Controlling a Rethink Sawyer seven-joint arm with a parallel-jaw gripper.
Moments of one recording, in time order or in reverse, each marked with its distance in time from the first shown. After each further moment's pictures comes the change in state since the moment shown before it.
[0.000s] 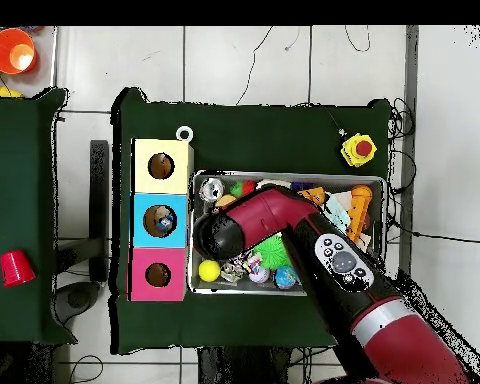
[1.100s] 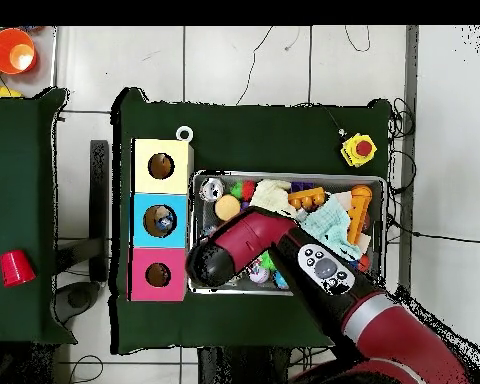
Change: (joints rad) arm -0.014 0.050 0.055 0.115 -0.097 -0.001 -0.002
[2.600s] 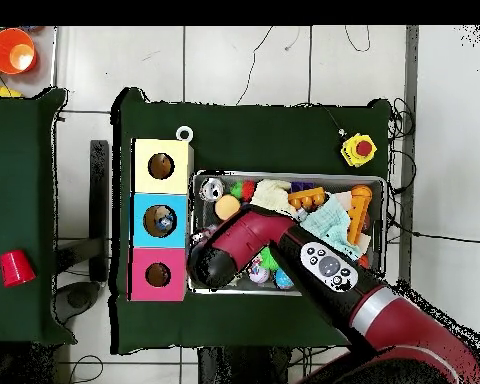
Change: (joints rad) arm -0.079 0.070 0.122 0.015 -0.125 -0.072 0.000
